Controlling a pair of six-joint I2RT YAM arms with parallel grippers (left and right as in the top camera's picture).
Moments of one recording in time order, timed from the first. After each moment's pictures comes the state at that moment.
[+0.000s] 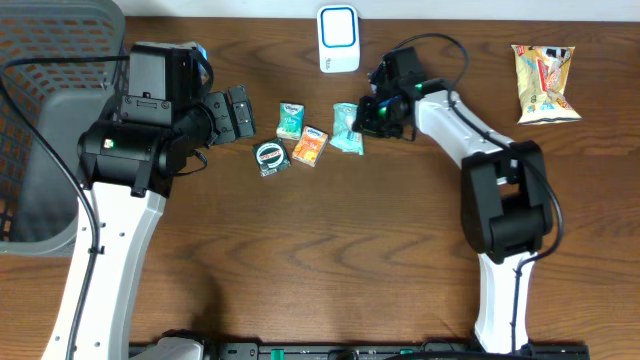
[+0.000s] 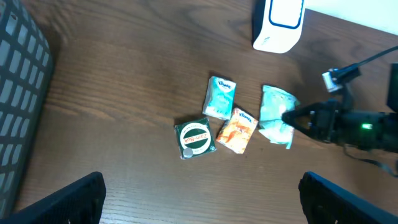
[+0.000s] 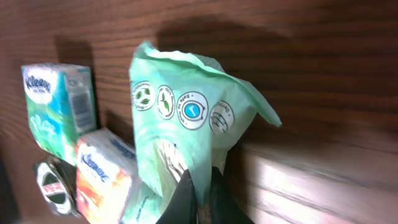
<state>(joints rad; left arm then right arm) -0.16 1.38 1.54 -1.03 0.04 -0.35 0.29 2.22 1.65 -0.59 -0.43 0.44</state>
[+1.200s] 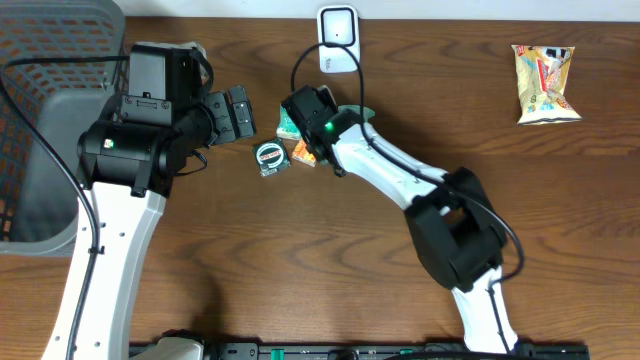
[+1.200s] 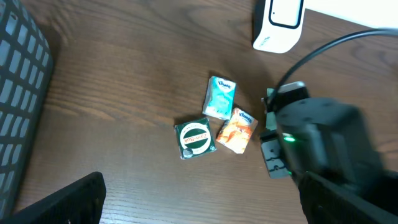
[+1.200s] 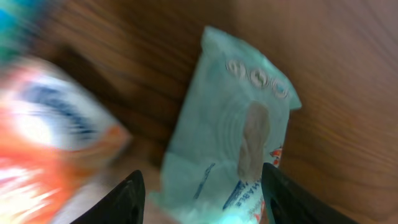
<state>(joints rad) -0.16 1.38 1.54 -1.03 0.04 -0.35 0.68 2.22 1.69 -0.69 0.51 0.13</state>
